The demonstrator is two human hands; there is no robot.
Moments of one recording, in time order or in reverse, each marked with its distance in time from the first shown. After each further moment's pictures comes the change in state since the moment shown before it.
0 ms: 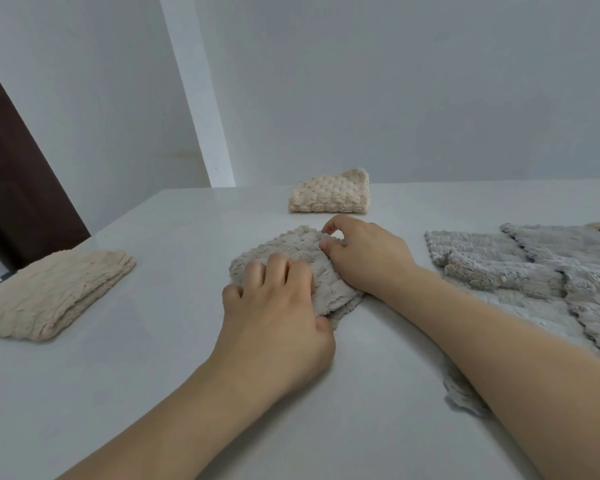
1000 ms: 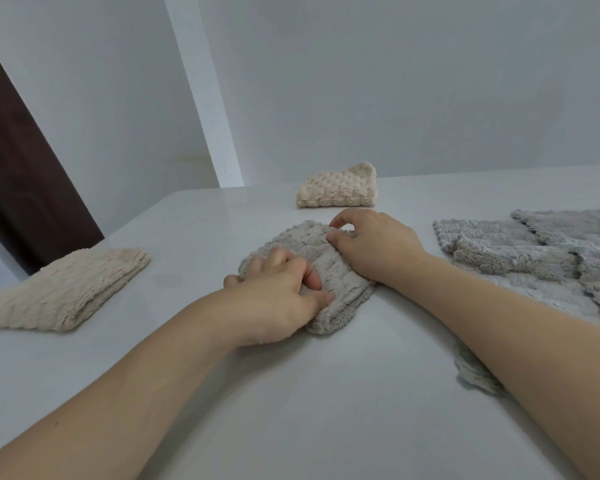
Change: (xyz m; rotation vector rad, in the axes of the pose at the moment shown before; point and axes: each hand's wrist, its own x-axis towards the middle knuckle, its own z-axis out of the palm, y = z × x) left_hand 0.023 -0.021 -0.014 -0.141 -0.423 -0.030; right_hand -0.003 0.001 0.000 0.013 0.026 -0.011
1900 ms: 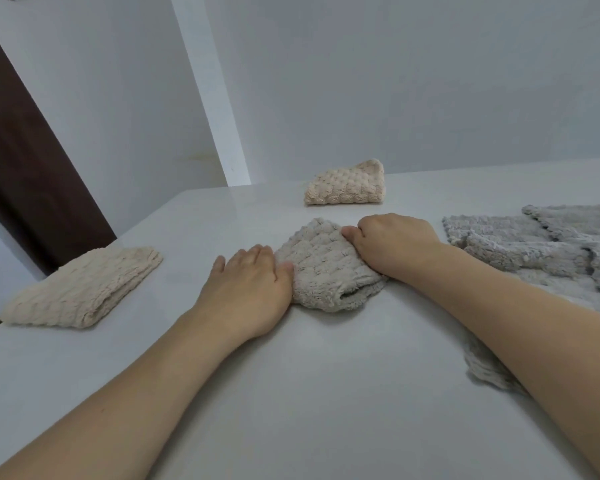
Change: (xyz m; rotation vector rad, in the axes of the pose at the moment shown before) left_hand 0.014 -0.042 0.008 0.227 0.249 -0.117; right_hand 0.003 0.002 -0.004 -0.328 -0.114 -0.031
